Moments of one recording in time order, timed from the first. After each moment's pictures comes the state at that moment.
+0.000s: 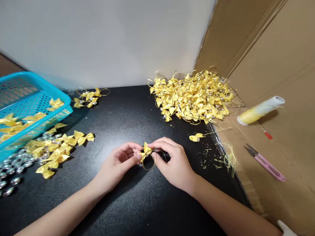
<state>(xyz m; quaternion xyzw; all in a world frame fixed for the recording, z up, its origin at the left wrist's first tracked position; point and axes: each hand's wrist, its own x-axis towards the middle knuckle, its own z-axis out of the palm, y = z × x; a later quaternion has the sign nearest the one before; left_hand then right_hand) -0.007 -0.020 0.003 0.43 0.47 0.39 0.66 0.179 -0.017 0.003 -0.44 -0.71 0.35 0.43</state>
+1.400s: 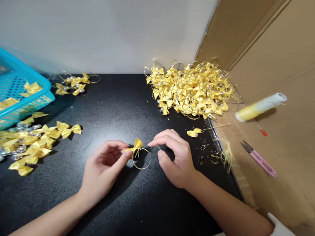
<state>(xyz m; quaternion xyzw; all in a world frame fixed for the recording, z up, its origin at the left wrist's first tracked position) -0.003 -0.038 -0.008 0.47 0.52 0.50 0.51 0.186 -0.019 0.012 -0.41 -0.74 0.28 0.45</state>
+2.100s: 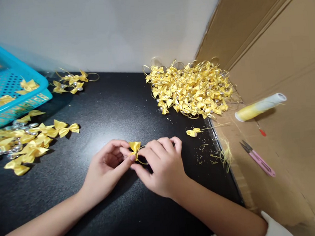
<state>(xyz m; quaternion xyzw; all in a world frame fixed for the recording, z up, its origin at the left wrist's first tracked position) 0.000 -0.039 -0.008 0.47 0.49 0.46 0.56 0.171 -0.039 0.008 -0.45 -0.83 0.06 0.33</state>
